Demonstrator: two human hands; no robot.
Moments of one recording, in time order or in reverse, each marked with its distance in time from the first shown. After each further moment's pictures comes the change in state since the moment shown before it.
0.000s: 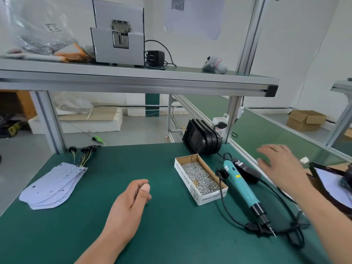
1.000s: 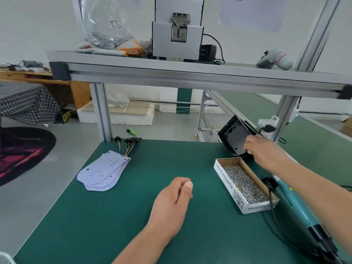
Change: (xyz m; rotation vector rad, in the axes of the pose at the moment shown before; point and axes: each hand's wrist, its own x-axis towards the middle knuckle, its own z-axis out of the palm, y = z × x) left_hand 0.002 0.001 -0.001 -0.002 -0.016 -0.020; right_hand 0.110 -0.116 0.088 -0.259 -0.264 -0.483
